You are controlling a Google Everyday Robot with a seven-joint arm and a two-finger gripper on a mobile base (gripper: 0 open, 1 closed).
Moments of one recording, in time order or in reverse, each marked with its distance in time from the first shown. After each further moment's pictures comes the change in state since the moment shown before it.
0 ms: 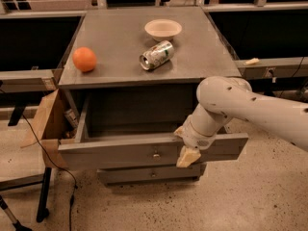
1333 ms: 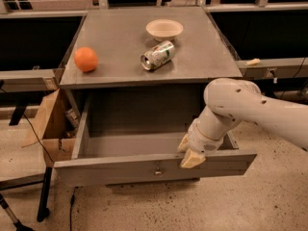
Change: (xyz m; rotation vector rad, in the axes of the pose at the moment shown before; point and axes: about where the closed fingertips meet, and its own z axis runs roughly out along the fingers) arm 0.009 0.019 -0.008 -0.027 -0.001 0.018
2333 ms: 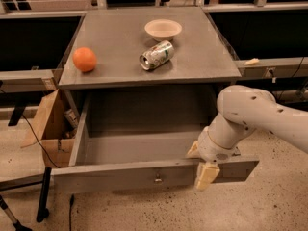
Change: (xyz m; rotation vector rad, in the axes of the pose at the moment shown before) arm 0.018 0.028 0.000 -0.031 -0.029 -0.002
